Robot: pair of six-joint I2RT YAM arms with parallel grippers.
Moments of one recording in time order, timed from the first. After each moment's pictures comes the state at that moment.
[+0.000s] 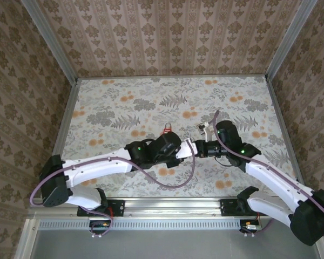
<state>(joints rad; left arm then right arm) -1.22 1.40 1.03 -0.38 -0.14 0.32 0.49 1.01 0.61 -0.23 -0.66 0.62</state>
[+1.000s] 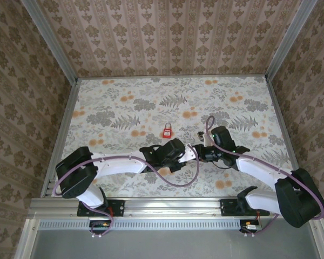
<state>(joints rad) -1.18 1.57 0.90 -0.15 -0.11 0.25 0.43 1.18 0.48 -0.08 -0.63 0.64</state>
